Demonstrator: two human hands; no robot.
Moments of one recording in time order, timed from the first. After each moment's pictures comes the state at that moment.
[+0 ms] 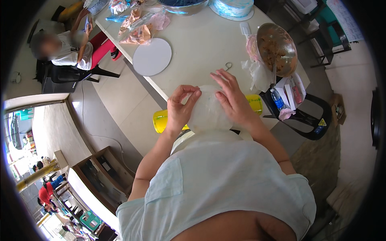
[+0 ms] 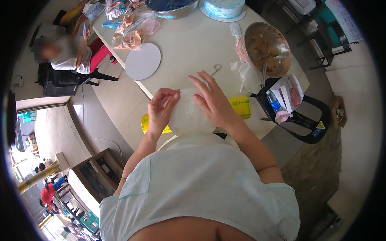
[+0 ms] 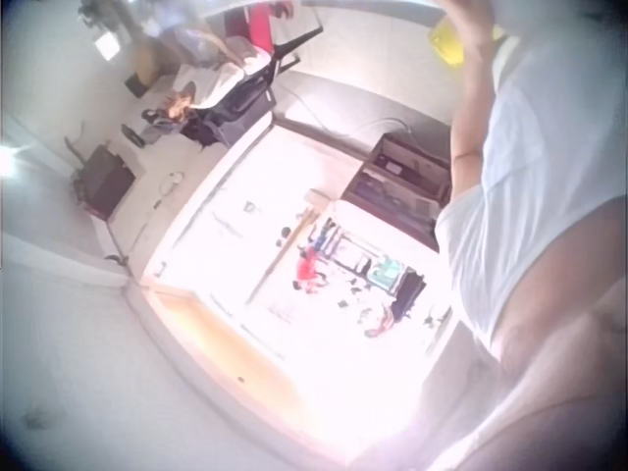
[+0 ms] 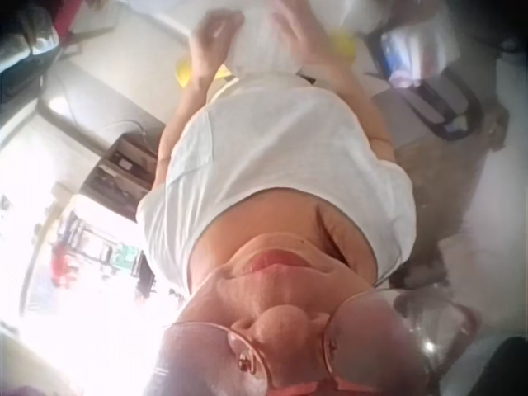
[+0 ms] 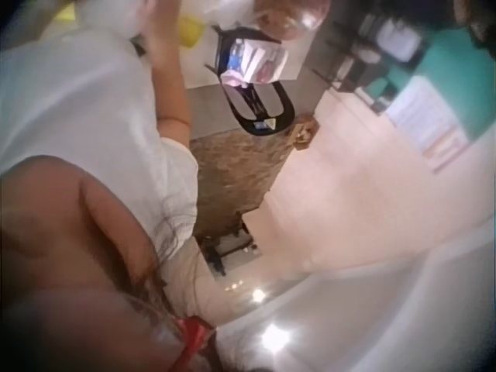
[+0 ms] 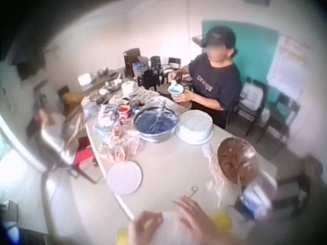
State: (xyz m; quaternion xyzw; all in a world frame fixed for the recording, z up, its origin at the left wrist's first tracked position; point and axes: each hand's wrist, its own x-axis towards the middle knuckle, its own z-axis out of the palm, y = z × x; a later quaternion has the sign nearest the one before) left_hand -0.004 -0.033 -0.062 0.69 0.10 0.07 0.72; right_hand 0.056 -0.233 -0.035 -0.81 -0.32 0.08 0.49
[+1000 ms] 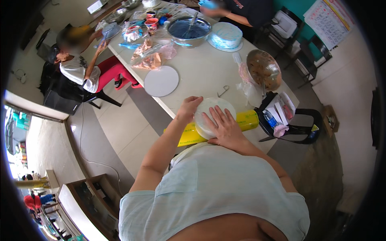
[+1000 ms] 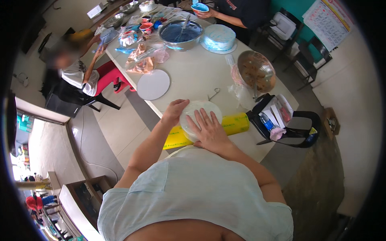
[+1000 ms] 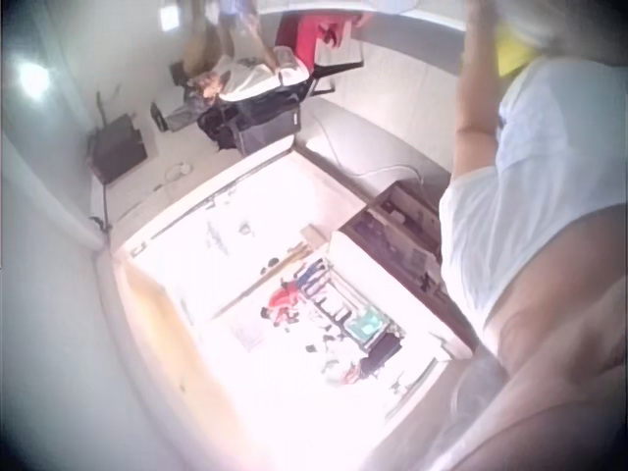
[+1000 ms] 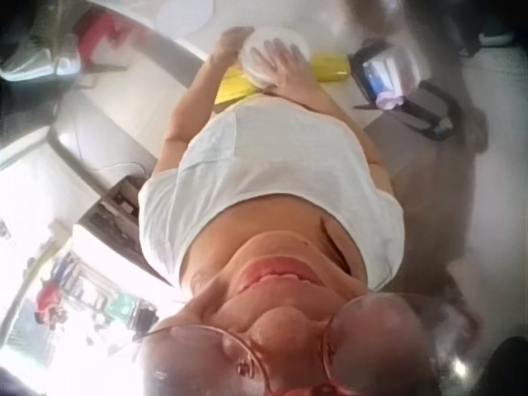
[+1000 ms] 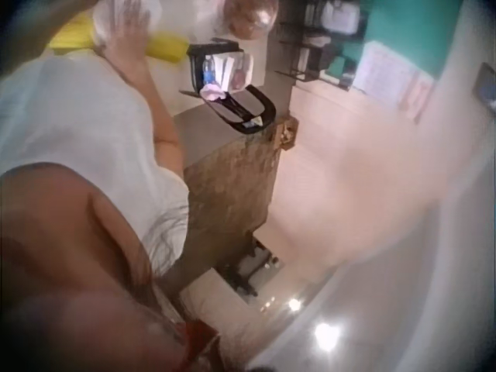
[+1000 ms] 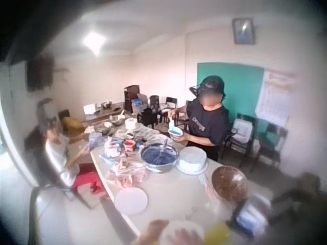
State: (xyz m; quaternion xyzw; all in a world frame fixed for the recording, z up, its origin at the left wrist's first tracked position) left_hand 0.036 0.000 -0.119 0.53 0.19 -0.17 0.81; right_hand -0.032 -0.208 -0.031 -0.89 -0.44 -0.02 0.10
